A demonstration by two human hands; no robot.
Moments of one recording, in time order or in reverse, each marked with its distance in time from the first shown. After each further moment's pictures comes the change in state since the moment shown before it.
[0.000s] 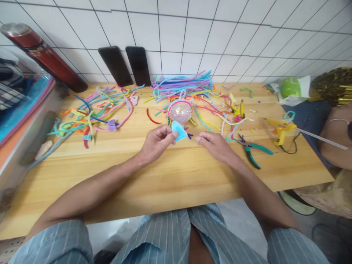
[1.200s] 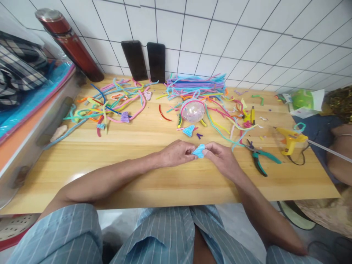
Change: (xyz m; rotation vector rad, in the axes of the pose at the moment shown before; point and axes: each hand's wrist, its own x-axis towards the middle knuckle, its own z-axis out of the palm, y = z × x) left_hand -0.015 -0.011 0.019 0.314 -0.562 -0.099; right_hand -0.035 -0.007 0.023 0.130 -0.006 0.127
